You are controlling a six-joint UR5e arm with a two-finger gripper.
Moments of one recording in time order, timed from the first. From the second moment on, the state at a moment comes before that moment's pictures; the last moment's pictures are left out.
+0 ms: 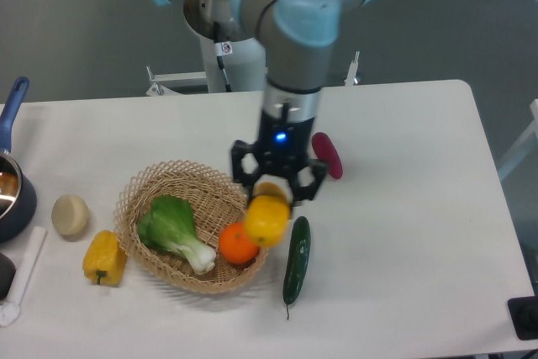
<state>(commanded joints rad) 2.36 -1.76 -1.79 -0.83 1.25 0.65</state>
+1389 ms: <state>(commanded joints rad) 2.12 -1.97 -1.71 -0.82 1.45 0.64</state>
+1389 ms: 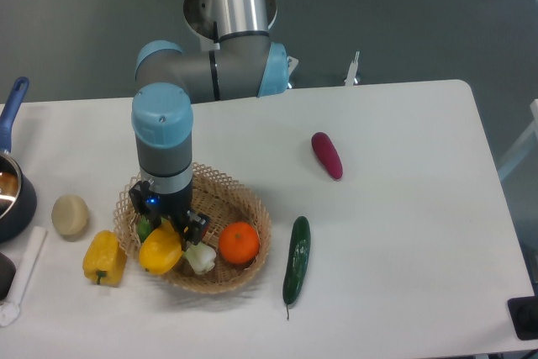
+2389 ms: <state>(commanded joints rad) 2.11 -1.99 -1.71 -0.82 1.47 0.65</state>
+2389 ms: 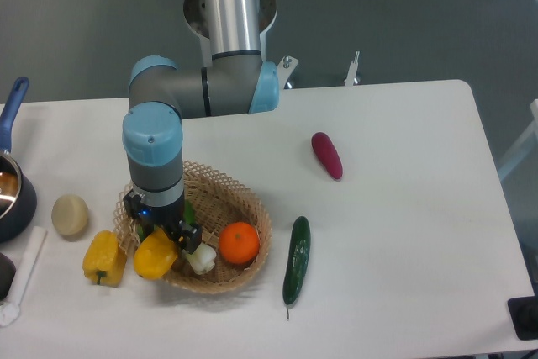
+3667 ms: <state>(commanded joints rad) 2.47 -1.79 -1.47 -0.90 1.72 0.92</state>
